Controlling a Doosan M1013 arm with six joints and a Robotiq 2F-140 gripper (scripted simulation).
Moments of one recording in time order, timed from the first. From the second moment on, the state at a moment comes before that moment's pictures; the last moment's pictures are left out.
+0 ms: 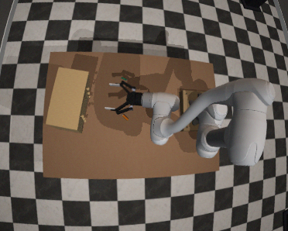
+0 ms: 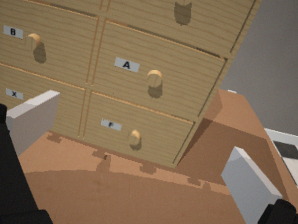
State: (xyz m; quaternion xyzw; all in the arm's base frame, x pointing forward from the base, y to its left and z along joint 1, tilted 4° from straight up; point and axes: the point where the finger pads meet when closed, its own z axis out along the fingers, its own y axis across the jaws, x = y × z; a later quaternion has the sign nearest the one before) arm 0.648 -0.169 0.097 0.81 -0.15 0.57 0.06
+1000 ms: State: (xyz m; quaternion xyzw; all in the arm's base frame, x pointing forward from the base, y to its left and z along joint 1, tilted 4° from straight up) arm 0.651 -0.170 0.093 0.81 -0.15 0.57 0.06
